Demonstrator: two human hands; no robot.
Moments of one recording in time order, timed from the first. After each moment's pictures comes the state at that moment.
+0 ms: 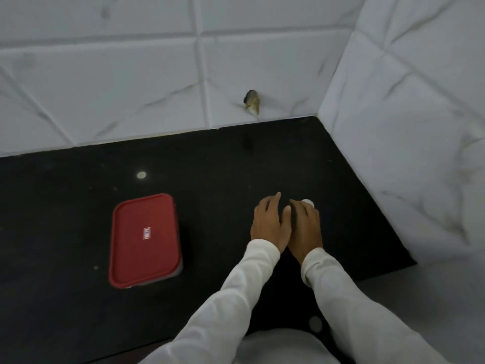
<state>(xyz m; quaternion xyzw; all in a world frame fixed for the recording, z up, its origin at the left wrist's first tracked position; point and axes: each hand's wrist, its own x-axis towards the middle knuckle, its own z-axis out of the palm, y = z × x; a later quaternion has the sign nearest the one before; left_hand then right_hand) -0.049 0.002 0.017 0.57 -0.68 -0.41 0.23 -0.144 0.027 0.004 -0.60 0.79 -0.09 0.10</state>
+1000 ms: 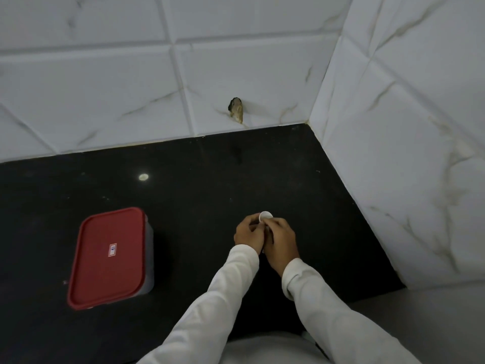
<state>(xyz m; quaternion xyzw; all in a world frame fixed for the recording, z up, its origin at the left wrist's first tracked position) -0.085 -0.026 -0.015 0.64 -0.38 -0.60 0.29 -0.168 0.007 -0.026 -0.52 0.74 -0.33 0.28</state>
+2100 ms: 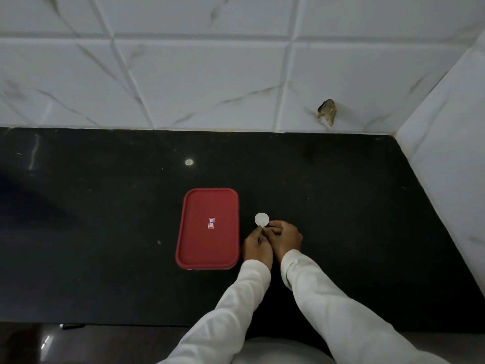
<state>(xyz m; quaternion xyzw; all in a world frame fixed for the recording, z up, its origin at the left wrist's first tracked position) 0.075 0.001 -0.019 0.69 -0.30 -0.55 0.35 0.005 -0.028 -0.041 -0.38 0.76 -0.29 0.44</state>
